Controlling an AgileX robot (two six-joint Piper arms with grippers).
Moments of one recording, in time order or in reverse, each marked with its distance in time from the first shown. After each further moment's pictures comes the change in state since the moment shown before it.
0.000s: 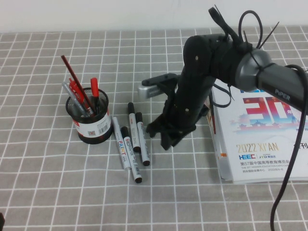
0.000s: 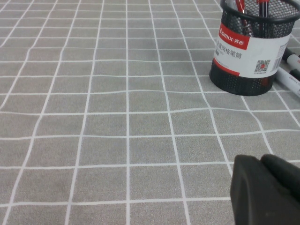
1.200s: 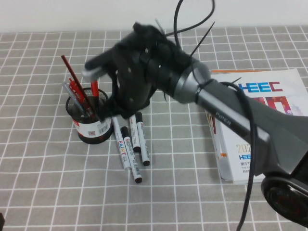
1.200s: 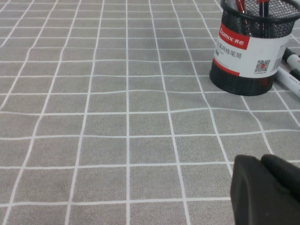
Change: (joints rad) right arm 0.222 0.179 -0.498 -0.417 0.020 0.284; left arm 0.000 0.000 0.000 0.000 0.000 0.000
